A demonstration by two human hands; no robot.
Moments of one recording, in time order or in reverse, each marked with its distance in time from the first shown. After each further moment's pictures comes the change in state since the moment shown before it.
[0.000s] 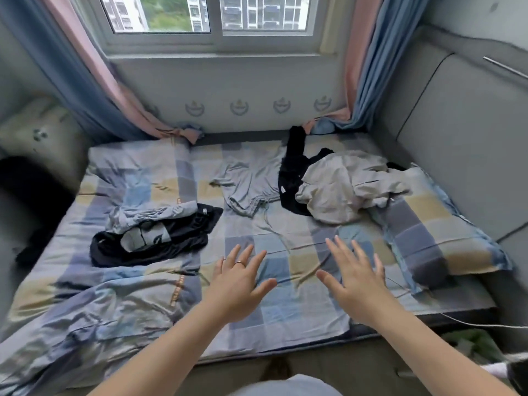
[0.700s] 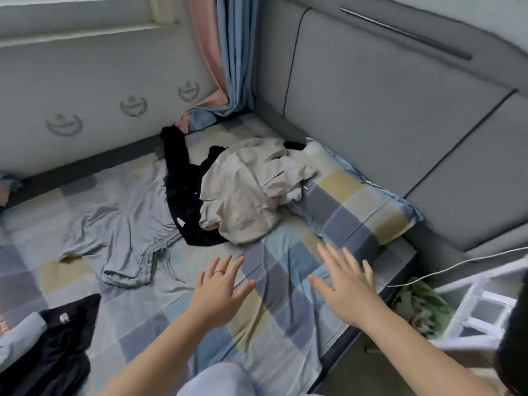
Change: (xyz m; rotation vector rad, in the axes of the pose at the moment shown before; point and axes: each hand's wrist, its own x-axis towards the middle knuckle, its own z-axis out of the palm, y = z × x) left_hand 0.379 0.067 0.042 -0.008 -0.194 0.312; right_hand 0.184 0.187 0.022 0.166 0.029 0.554
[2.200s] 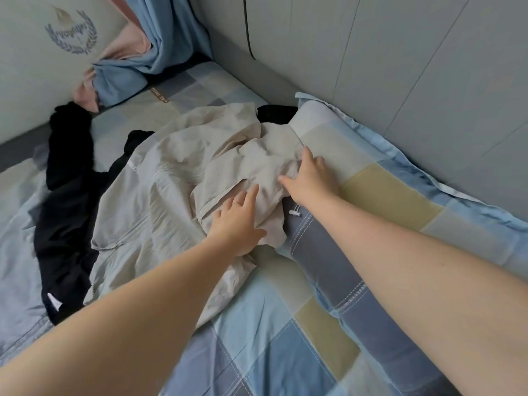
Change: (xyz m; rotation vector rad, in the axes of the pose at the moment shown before) left_hand 0.611 0.083 0.102 0.178 0.024 -0.001; right_hand 0.640 0.156 0.032 0.293 0.241 0.145
